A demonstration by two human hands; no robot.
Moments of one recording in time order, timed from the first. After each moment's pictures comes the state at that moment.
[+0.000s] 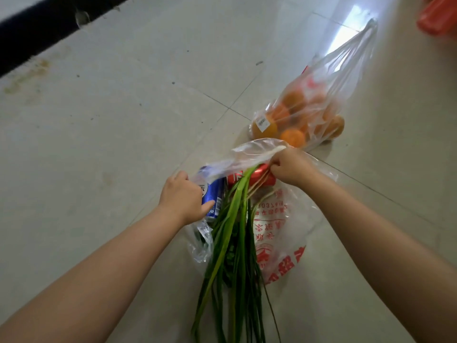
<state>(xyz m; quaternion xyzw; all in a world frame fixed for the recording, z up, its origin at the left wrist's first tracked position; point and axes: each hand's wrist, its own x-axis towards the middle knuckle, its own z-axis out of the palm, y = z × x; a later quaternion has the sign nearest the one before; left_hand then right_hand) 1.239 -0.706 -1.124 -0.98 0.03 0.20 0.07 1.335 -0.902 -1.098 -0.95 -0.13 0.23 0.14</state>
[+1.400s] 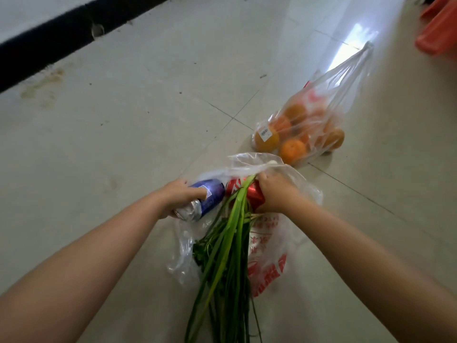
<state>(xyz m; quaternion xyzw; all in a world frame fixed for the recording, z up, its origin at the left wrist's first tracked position) 1.247 -0.688 -1.104 -0.76 -0.29 0.31 -0.49 1.312 -0.886 -1.115 -0.93 -0.26 0.25 -0.02</state>
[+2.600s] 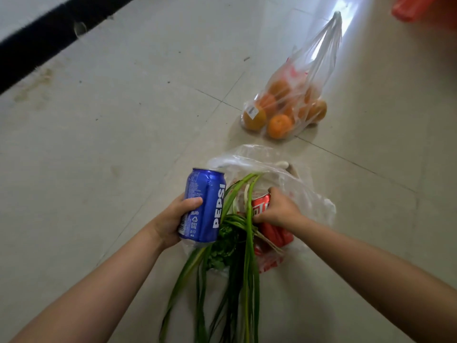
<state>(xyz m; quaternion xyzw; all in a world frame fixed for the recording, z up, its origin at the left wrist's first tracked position) 1.154 -0.710 -1.090 -0.45 -0.21 0.28 -0.82 1.212 -0.920 -1.127 -0.91 0.04 0.32 0.25</state>
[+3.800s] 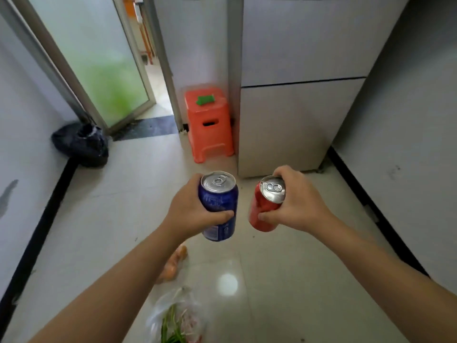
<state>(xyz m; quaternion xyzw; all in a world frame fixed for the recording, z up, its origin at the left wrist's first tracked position) 1.236 -1.064 -0.330 -0.84 0.26 0.16 -0.45 1.139 -1.240 -0.315 -0.93 0.18 -0.07 0.32</state>
